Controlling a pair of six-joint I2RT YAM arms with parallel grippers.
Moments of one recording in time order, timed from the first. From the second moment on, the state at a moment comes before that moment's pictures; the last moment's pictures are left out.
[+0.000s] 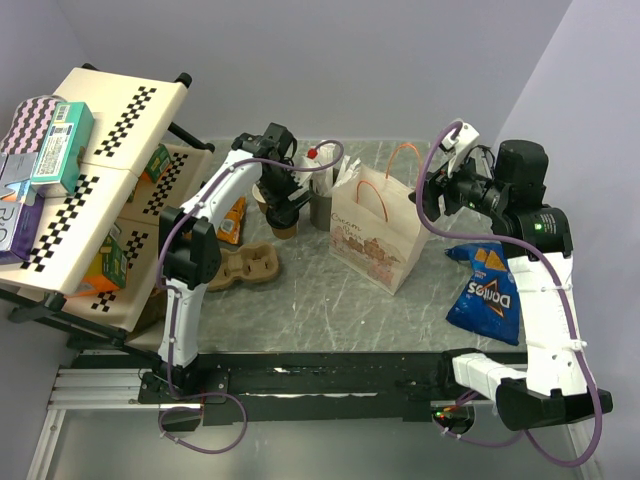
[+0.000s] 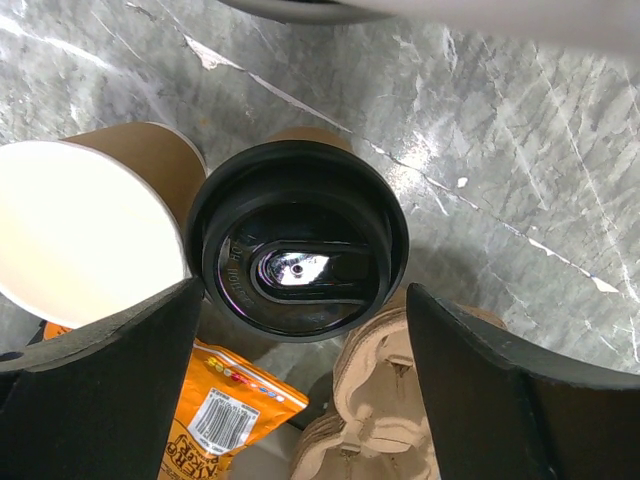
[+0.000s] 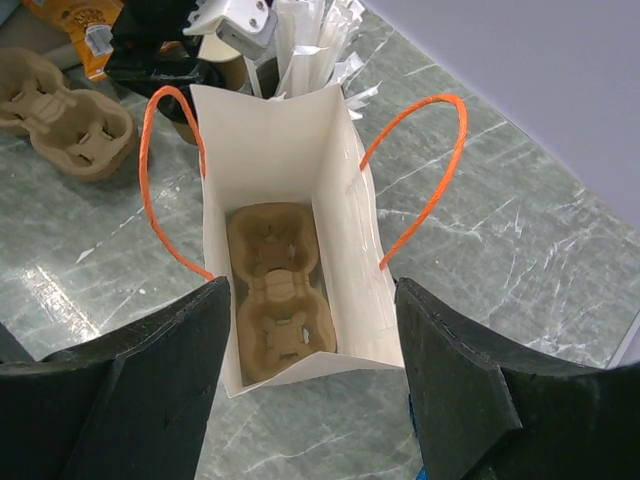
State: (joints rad) left arm -0.44 2.19 2.13 -1.17 0.21 0.58; right arm 0.08 1.11 1.52 -0.83 -0.54 -0.38
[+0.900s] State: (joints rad) left arm -0.44 2.21 2.13 -1.16 0.21 0.58; right arm 0.07 1.13 1.52 -0.83 -0.55 -0.38
